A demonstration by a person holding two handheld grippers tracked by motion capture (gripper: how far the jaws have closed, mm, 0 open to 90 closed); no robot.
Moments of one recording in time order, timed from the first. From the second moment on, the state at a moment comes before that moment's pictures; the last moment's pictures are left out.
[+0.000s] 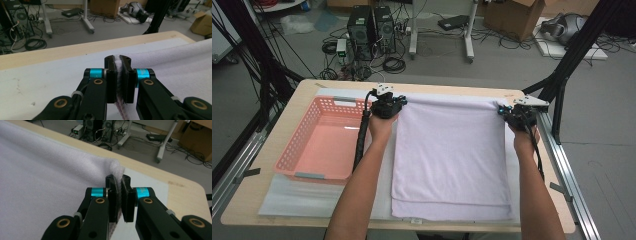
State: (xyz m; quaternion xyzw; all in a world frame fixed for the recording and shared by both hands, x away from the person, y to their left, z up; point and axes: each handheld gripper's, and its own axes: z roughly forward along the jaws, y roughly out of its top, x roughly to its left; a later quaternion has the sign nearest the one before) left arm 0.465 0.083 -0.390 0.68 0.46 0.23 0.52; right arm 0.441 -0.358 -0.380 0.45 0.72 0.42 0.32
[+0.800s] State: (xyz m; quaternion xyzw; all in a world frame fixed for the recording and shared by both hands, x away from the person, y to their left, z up) left arm 0.386 0.078 -0.410 0.70 0.43 0.18 0.55; right arm 0.372 -0.372 -0.383 0.47 0.74 0.41 0.25
